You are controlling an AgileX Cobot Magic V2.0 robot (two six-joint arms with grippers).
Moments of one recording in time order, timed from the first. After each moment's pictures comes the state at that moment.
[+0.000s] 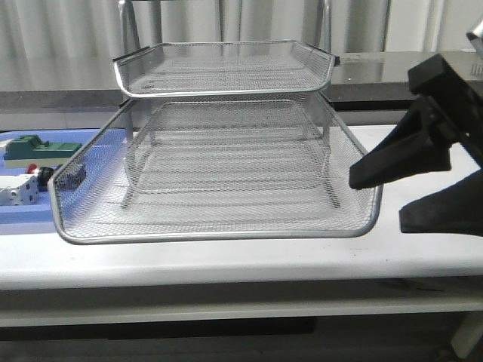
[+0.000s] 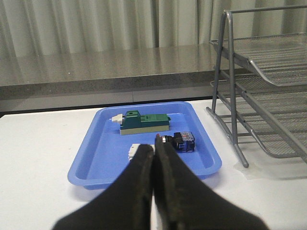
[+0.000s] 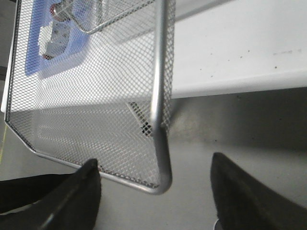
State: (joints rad) left arm 0.03 0.00 0.00 0.21 0.09 -0.17; right arm 0.17 1.29 -0.44 1.55 0.56 -1.05
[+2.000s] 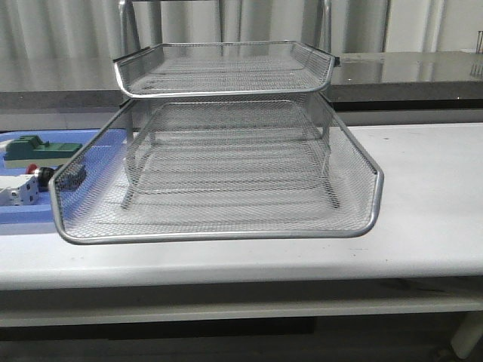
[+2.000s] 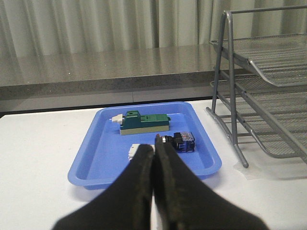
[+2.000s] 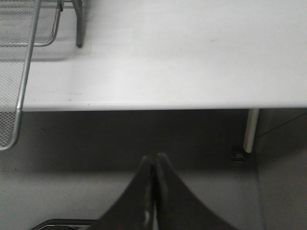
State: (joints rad) left arm 0.03 0.00 0.00 0.21 0.09 -0.17; right arm 0.17 0.77 -0.91 -0.13 1.03 0.19
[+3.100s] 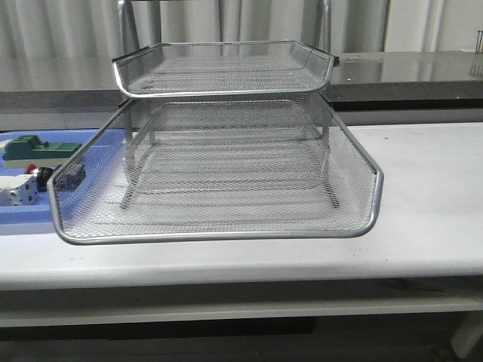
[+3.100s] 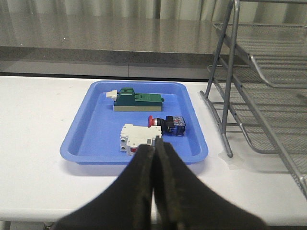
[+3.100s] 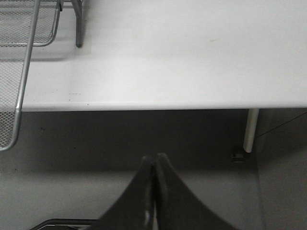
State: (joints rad) left arm 0.03 0.10 -0.20 0.10 0.32 -0.17; right arm 0.17 0.77 -0.91 -0.13 1.03 0.19
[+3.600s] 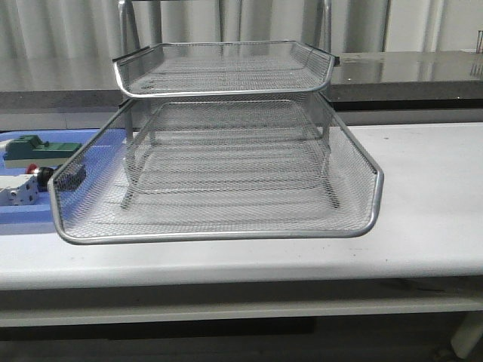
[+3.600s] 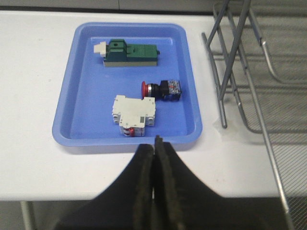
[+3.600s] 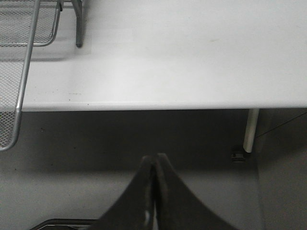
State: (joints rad) left arm 0.03 0.88 -0.90 0.03 0.73 -0.08; right arm 0.17 0.77 -0.91 -0.13 1.03 0.19
